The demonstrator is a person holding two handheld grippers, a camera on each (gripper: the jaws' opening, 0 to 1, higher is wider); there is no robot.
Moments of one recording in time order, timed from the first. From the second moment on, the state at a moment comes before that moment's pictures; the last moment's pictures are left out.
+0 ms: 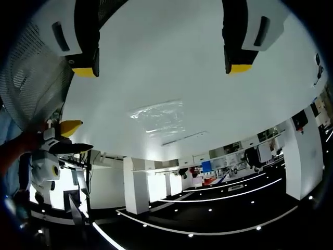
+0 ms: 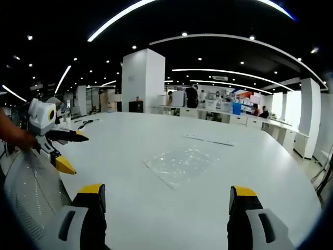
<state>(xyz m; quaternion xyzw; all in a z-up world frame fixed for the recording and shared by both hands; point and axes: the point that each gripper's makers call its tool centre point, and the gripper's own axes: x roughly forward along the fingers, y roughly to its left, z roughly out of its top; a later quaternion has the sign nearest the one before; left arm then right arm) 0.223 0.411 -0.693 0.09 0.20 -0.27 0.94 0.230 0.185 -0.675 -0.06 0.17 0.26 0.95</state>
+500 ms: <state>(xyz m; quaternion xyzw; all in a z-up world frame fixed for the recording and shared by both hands) 0.222 0.411 -0.693 0.09 0.21 -0.27 0.94 0.229 0.186 -0.674 -0.06 0.17 0.27 0.95</state>
